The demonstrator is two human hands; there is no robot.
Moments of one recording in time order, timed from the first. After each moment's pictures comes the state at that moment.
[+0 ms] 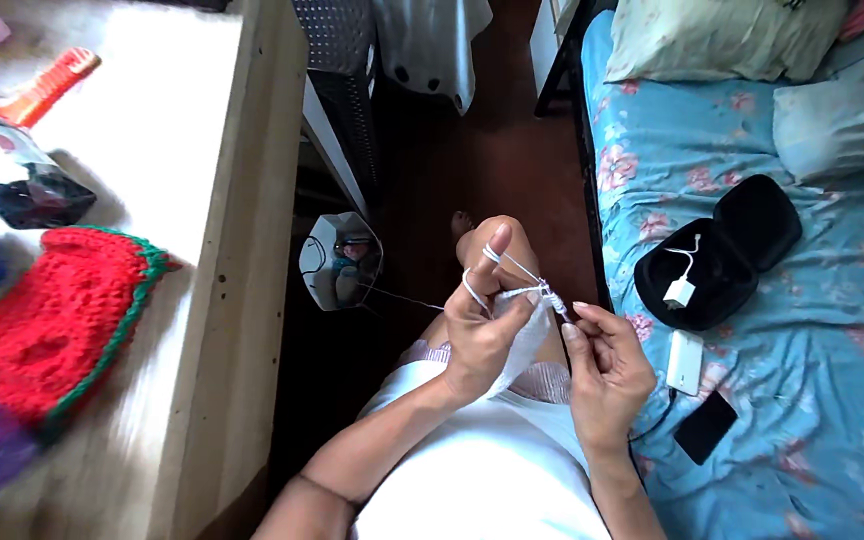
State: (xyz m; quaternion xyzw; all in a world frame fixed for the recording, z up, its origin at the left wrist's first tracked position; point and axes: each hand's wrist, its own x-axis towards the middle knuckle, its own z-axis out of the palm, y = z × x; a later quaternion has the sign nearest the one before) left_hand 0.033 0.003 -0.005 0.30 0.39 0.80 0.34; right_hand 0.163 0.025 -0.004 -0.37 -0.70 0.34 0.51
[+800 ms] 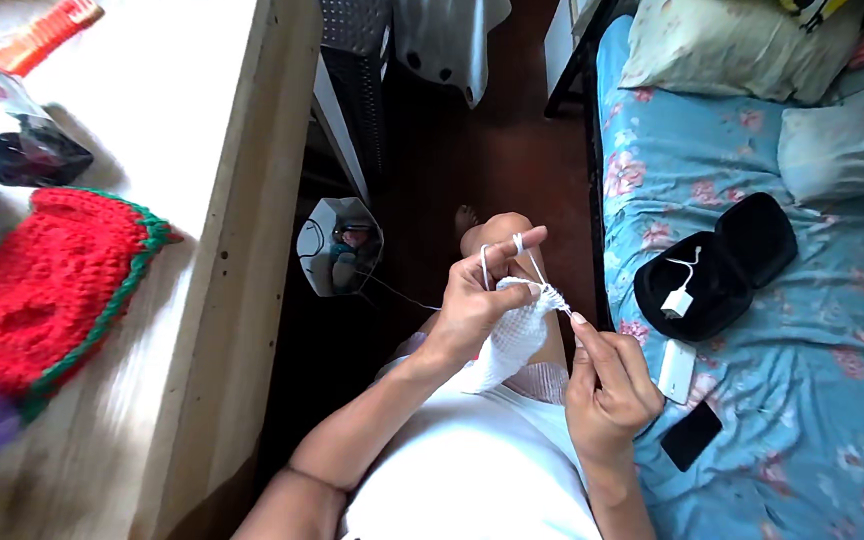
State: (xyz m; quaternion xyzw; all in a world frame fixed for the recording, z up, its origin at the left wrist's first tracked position) left_hand -0.003 0.002 0.007 0.28 0.42 0.70 0.50; right_hand 0.168 0.022 -0.004 -0.37 -0.81 0.05 0.45
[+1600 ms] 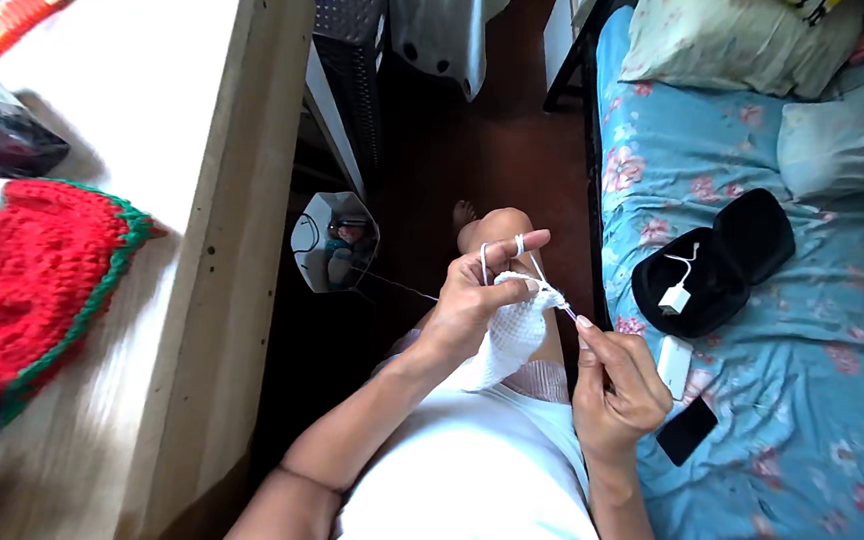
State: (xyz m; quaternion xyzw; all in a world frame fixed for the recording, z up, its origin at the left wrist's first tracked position) left_hand -0.005 0.002 0.010 0.25 0.39 0.69 0.55; right_hand 0.178 0.027 -0.008 -0.34 -0.80 0.11 0.48
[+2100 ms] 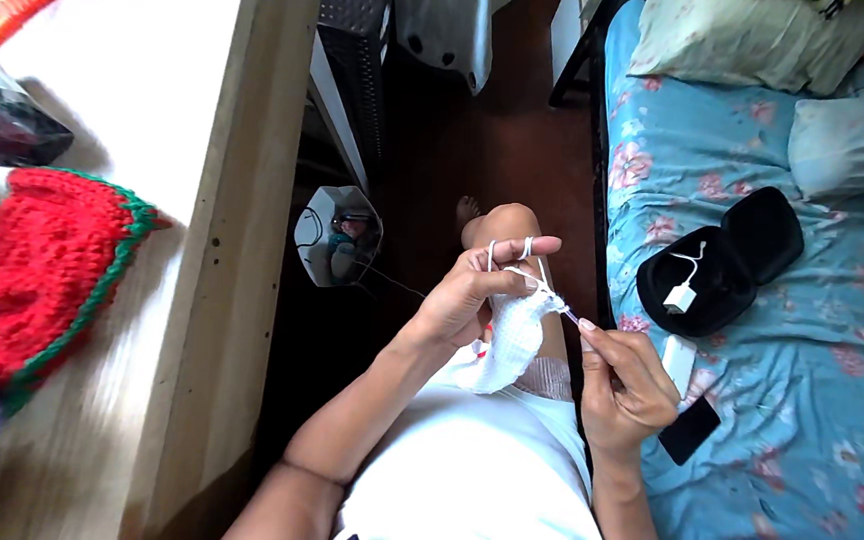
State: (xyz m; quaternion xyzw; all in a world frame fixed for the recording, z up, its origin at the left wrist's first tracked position) left_hand -0.020 0.003 0.009 0.20 0.31 0.65 0.67; right_hand 0.181 0.030 -0.010 -0.30 -0.80 0.19 0.49
